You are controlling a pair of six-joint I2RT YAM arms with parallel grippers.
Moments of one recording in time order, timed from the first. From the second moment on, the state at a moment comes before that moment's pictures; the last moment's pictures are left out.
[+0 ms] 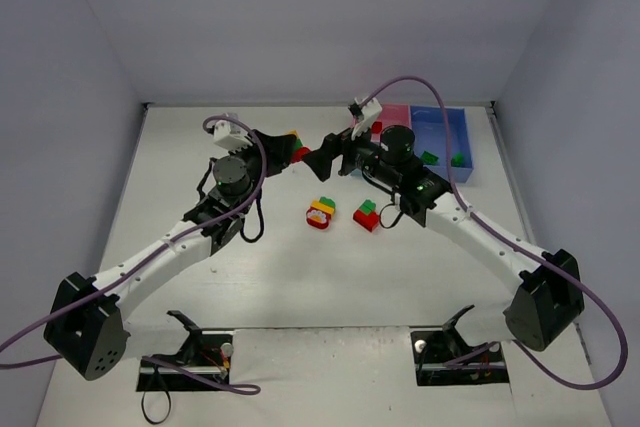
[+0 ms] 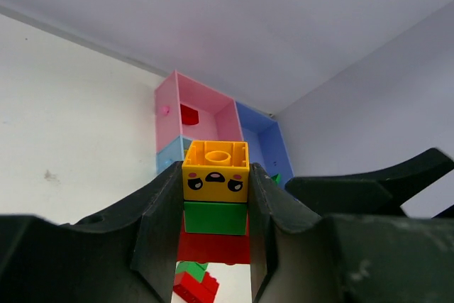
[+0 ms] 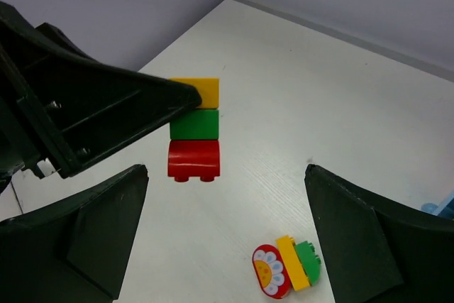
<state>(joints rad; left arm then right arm) -0.61 1.22 0.86 0.39 -0.28 -0.75 0.61 1.36 1.08 0.18 -0.25 0.24</state>
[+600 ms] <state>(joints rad) -0.61 1.21 0.88 0.44 -0.29 -0.82 0.66 1.45 1.14 0.16 -0.26 0.25</state>
